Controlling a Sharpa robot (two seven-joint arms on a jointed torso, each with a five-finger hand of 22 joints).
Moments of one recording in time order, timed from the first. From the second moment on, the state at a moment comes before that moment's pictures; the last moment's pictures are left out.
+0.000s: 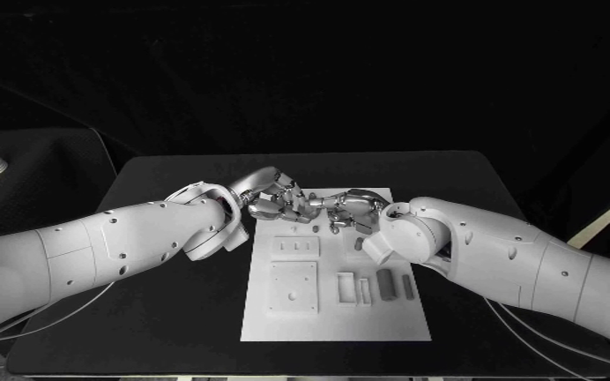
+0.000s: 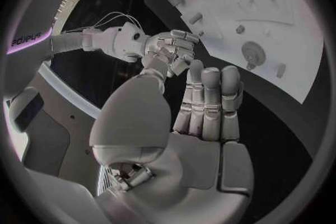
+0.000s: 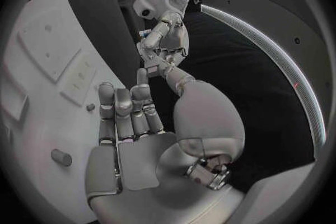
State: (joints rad) left arm 1.28 -0.68 -0.24 1.30 -0.87 -0.30 0.30; left_hand 1.27 -0.15 0.07 0.04 0.19 0.95 0.11 0.31 0.48 1.15 0.08 0.72 0.53 1.26 0.01 0.75 1.17 0.12 0.92 -0.04 1.39 0.42; right arm 1.07 -0.57 0.03 1.25 -0.18 -0.03 -0.06; right_hand 1.16 -0.07 0.48 -0.08 0.18 1.00 0.14 0.43 0.60 0.97 0.05 1.43 0.61 0.96 -0.02 1.55 1.04 0.13 0.57 0.00 1.66 0.48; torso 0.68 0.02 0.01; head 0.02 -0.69
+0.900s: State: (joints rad) left arm 1.28 -0.68 -0.24 1.31 -0.86 -0.27 0.31; left_hand 1.35 -0.10 0.16 0.06 0.19 0.94 0.10 0.31 0.48 1.13 0.08 0.73 0.53 1.25 0.01 0.77 1.20 0.13 0.91 -0.04 1.41 0.43; right arm 1.07 -0.57 0.03 1.24 -0.19 -0.02 -0.07; right_hand 1.16 -0.07 0.48 -0.08 0.18 1.00 0.14 0.43 0.60 0.97 0.05 1.42 0.61 0.95 -0.02 1.55 1.04 0.13 0.57 0.00 1.66 0.48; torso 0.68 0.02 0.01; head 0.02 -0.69
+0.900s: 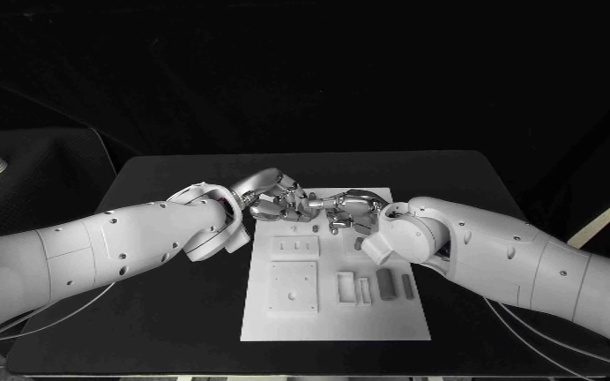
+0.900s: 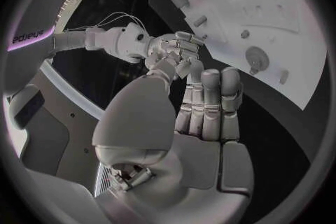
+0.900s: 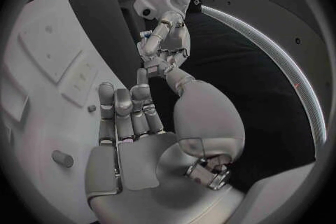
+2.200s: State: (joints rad) left arm 1.28 -0.67 -0.24 1.31 -0.88 -0.25 0.30; left_hand 1.39 -0.07 0.25 0.10 0.18 1.00 0.11 0.35 0.49 1.14 0.08 0.74 0.53 1.24 0.01 0.80 1.23 0.12 0.91 -0.04 1.44 0.44; right arm 1.07 -0.57 0.03 1.25 -0.19 -0.02 -0.08; right_hand 1.16 -0.07 0.48 -0.08 0.18 1.00 0.14 0.44 0.60 0.97 0.05 1.42 0.61 0.96 -0.02 1.55 1.04 0.13 0.57 0.00 1.66 0.48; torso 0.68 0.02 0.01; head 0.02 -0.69
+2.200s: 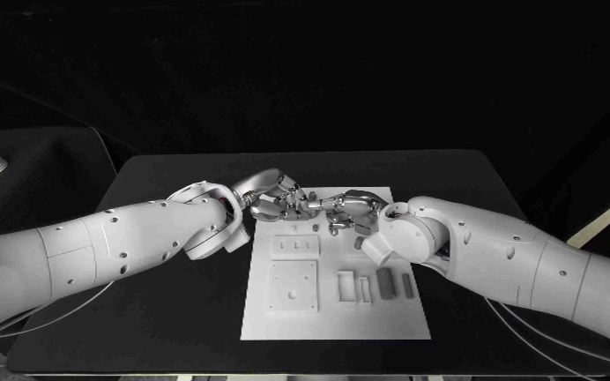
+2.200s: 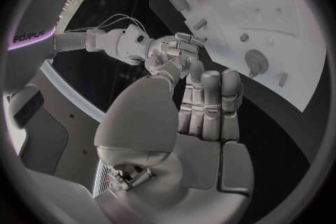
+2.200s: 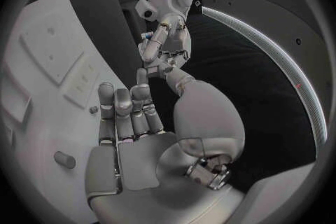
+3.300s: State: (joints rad) left arm 1.28 -0.67 -0.24 1.31 -0.88 -0.24 0.29; left_hand 1.30 -0.13 0.26 0.11 0.18 0.99 0.13 0.33 0.49 1.13 0.08 0.72 0.50 1.24 0.00 0.81 1.25 0.12 0.89 -0.05 1.47 0.46; right arm 1.07 -0.57 0.03 1.25 -0.20 -0.02 -0.09; right_hand 1.16 -0.07 0.48 -0.08 0.18 1.00 0.14 0.43 0.60 0.97 0.05 1.42 0.61 0.95 -0.02 1.55 1.04 0.13 0.57 0.00 1.66 0.48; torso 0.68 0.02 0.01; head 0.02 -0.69
